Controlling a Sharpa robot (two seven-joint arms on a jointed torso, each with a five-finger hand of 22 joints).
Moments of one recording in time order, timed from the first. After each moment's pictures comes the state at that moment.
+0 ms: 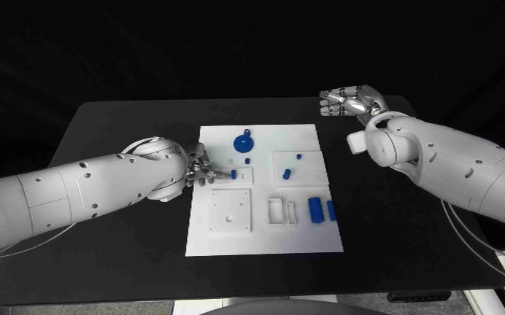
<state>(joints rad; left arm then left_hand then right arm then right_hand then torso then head) 1.27 -0.68 -0.23 1.35 -1.13 -0.10 -0.52 1.01 -0.21 0.18 0.29 0.05 1.31 -0.03 0.17 0.71 1.46 -0.08 0.57 0.33 1.40 -0.14 1.23 0.69 0.03 1.27 -0.14 0.48 1.31 1.06 -0.72 0.22 1.13 -0.50 -0.36 0.18 1.17 -0.05 0.12 -0.05 0.64 1.01 0.15 0.07 0.06 1.13 0.13 0.07 0.06 1.19 0.12 0.07 0.06 0.06 1.03 0.11 0.09 0.07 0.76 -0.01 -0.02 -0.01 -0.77</state>
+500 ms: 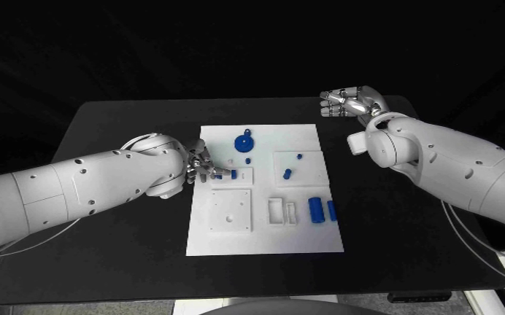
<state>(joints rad) 1.28 -0.70 -0.21 1.36 -1.10 -0.10 -0.51 1.02 -0.21 0.18 0.29 0.05 1.28 -0.02 0.13 0.75 1.47 -0.08 0.54 0.37 1.39 -0.14 1.22 0.62 0.02 1.27 -0.14 0.45 1.31 1.05 -0.72 0.22 1.13 -0.50 -0.36 0.18 1.17 -0.05 0.12 -0.05 0.64 1.01 0.15 0.07 0.06 1.13 0.13 0.07 0.06 1.19 0.12 0.07 0.06 0.06 1.03 0.11 0.09 0.07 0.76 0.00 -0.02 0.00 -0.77</state>
